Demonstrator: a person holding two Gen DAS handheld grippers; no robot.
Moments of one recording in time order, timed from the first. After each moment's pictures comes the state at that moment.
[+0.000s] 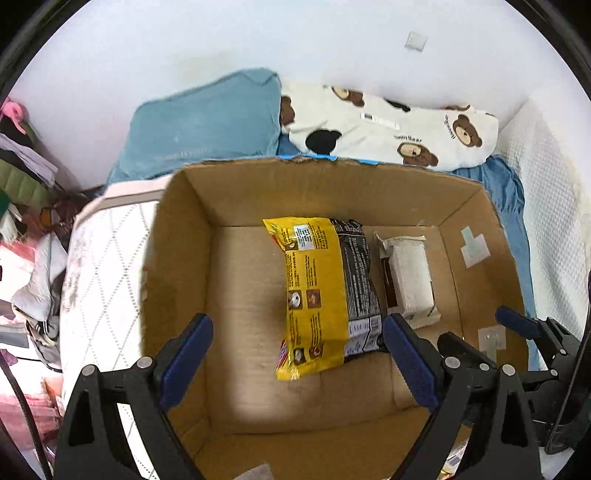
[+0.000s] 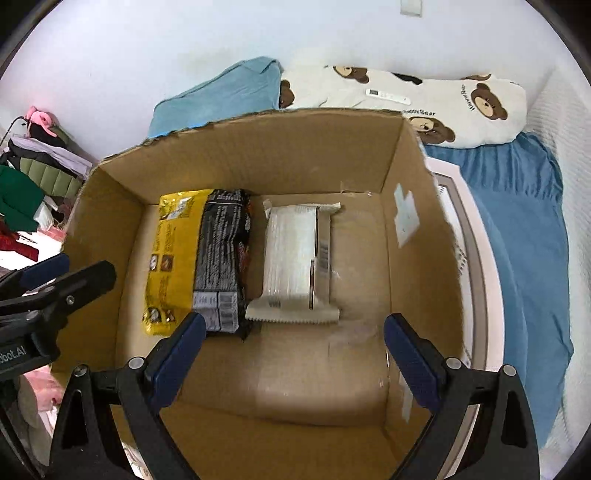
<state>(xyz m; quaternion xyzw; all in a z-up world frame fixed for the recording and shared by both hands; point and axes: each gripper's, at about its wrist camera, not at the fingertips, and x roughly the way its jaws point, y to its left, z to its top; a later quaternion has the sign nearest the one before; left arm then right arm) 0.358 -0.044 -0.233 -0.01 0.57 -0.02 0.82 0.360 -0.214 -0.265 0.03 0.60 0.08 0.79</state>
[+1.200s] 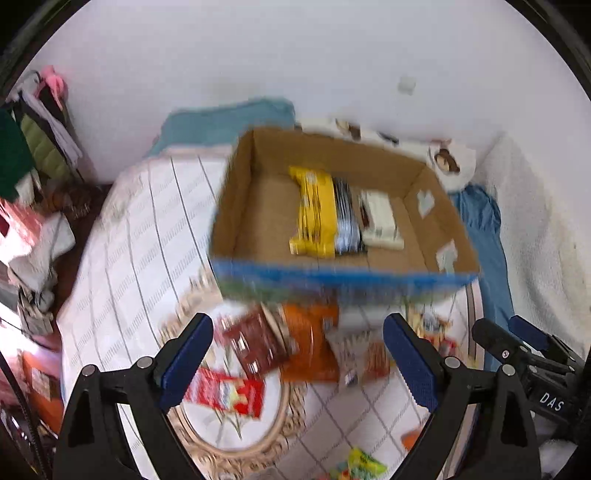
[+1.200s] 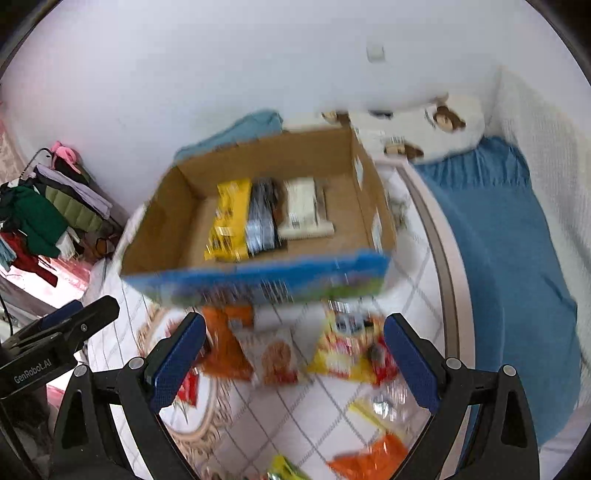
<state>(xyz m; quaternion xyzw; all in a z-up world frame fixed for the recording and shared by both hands) 0.177 -0.024 -0.203 -0.06 0.51 -0.01 0.86 0.159 -0.243 -0.195 0.09 0.52 0.06 0.85</state>
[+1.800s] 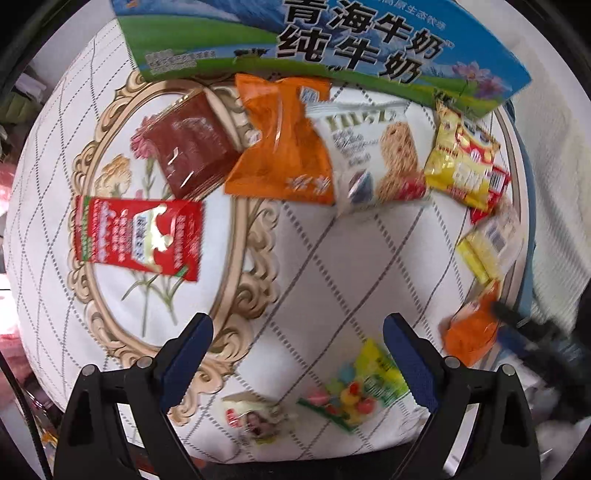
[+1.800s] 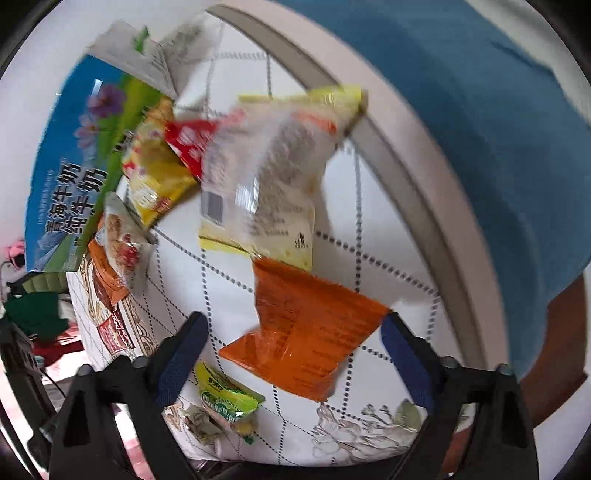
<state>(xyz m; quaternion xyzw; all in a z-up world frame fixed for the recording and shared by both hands) 0.122 -0.074 -0.340 -0.06 0.68 -0.04 0.73 0.040 -0.365 -0.369 0.32 0.65 -0.05 0.68</state>
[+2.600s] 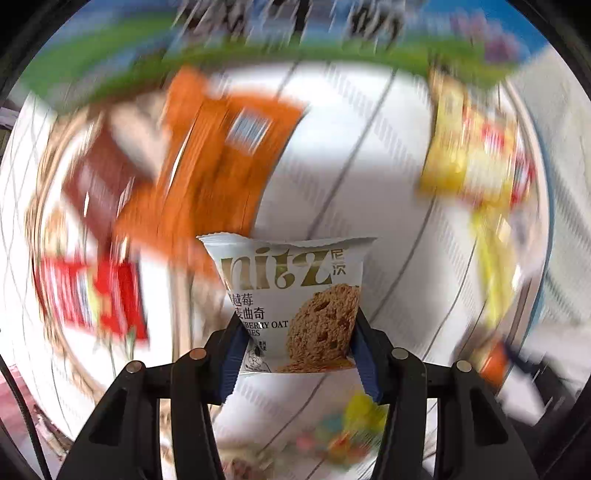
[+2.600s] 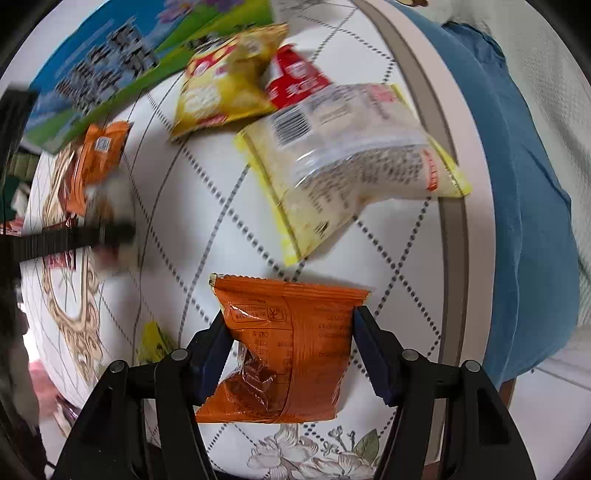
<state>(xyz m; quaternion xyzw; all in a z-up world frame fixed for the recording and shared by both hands) 0.132 -0.111 -0.381 0.00 0.71 -0.06 0.71 0.027 -0.290 -0.367 0.08 0.67 0.01 0.74</state>
